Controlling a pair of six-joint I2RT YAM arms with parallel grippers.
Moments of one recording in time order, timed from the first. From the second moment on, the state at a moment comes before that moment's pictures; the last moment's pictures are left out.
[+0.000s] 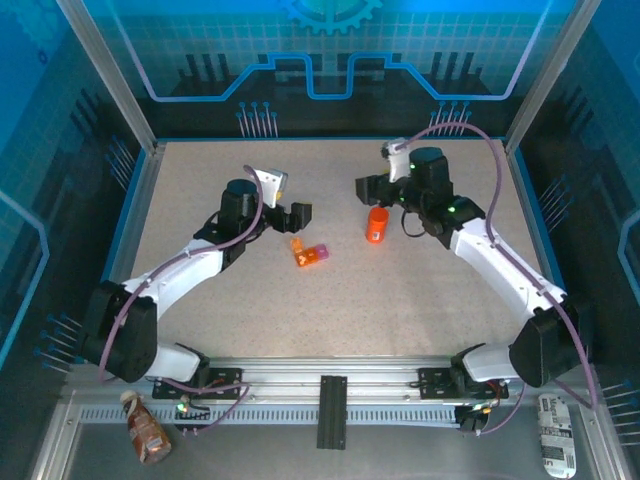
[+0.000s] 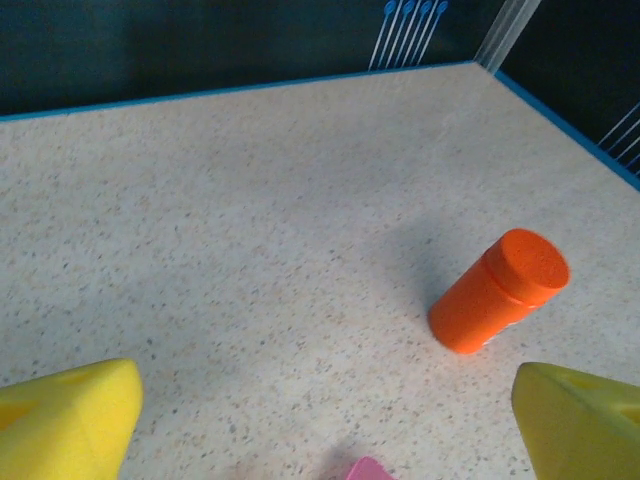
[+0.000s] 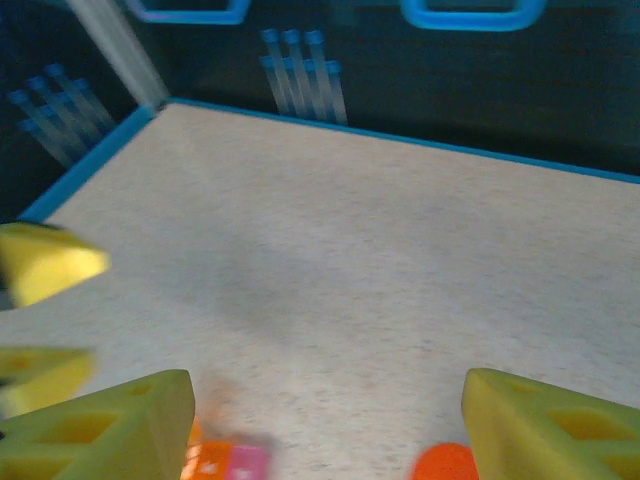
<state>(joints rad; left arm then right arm) -0.35 1.42 0.88 0.12 0.23 -0.18 0.43 1.38 1.21 -0.30 -0.19 0.15</state>
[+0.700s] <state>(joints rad) -0.27 1.58 1.00 -0.14 0.19 -0.22 0.65 1.93 1.37 -0.53 -0.26 0.18</state>
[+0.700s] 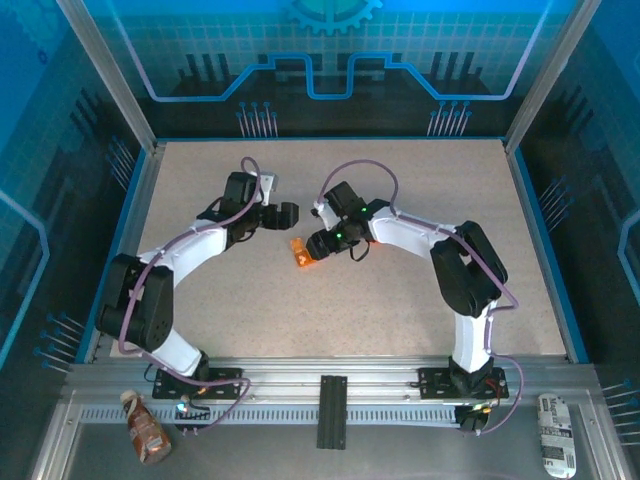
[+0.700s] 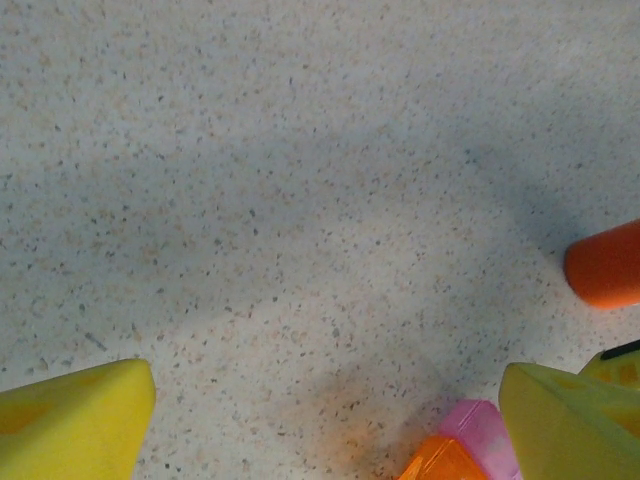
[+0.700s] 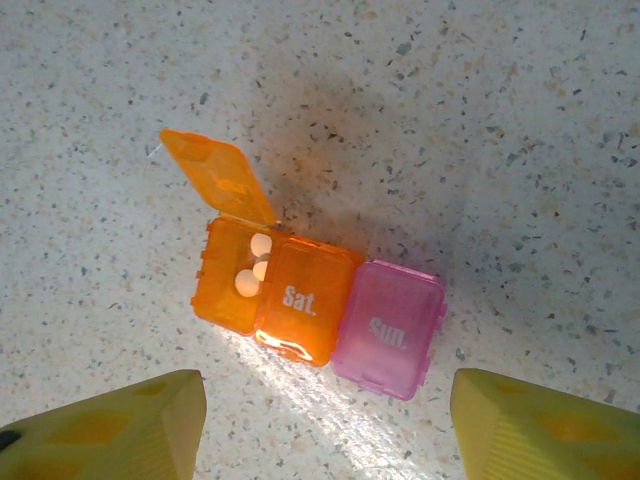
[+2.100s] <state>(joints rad) -0.25 1.86 1.19 -0.39 0.29 -0.28 0.65 2.03 1.41 -0.54 -0.18 0.20</state>
